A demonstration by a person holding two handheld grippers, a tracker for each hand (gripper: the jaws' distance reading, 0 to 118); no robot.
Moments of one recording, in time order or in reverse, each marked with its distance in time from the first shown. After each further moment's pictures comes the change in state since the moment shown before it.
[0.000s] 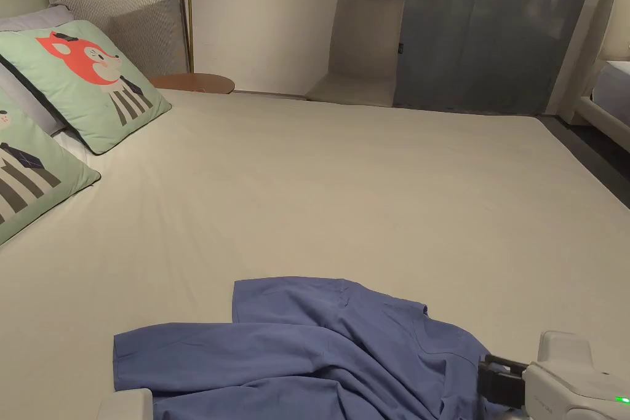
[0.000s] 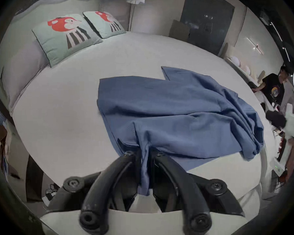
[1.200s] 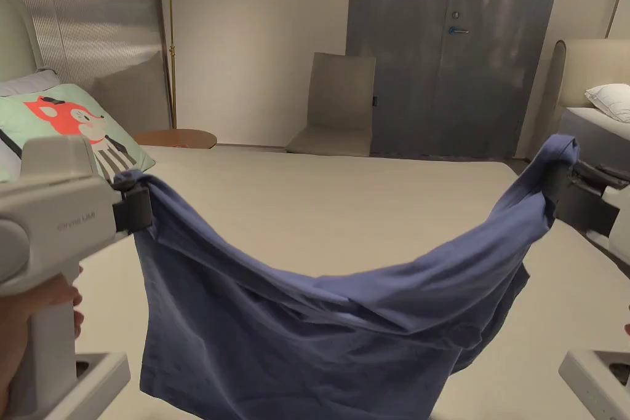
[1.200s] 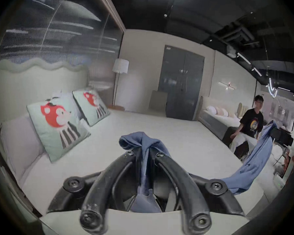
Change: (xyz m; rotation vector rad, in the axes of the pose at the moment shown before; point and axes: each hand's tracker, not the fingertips) left arm 0.033 0.217 0.175 0.617 -0.178 -0.076; right arm 0.009 0.170 0.243 0.684 0.234 -0.077
